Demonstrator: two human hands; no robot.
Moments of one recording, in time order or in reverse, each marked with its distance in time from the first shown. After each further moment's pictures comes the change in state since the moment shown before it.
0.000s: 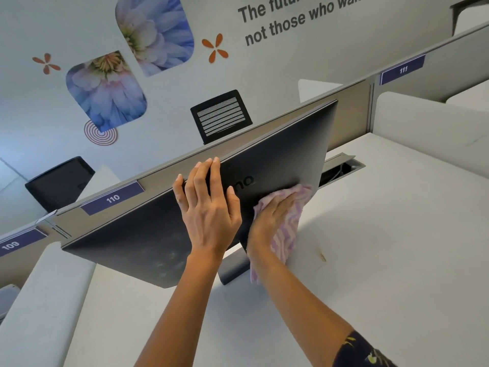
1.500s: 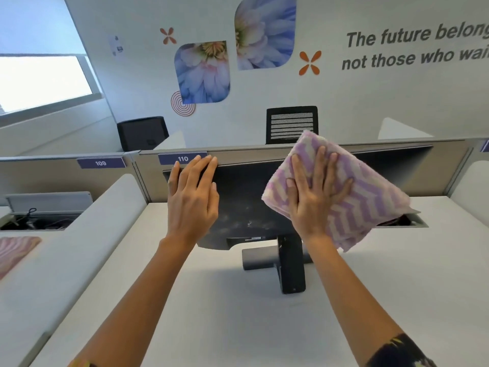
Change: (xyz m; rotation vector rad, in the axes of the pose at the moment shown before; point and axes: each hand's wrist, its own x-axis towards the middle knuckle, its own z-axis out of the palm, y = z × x) left_hand -0.042 -0.112 -0.081 0.086 -0.057 -0.155; right_hand 0.021 -0.068 -0.009 -0.714 -0.126 -1.141
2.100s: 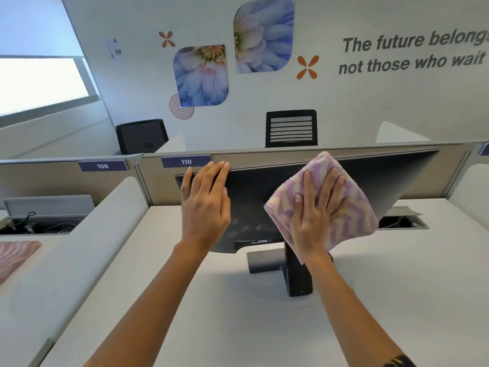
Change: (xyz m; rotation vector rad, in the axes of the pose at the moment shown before) left_hand -0.005 -0.001 -0.002 -0.051 0.015 -0.023; right_hand -0.034 -0.018 0.007 0.026 -0.078 0.163
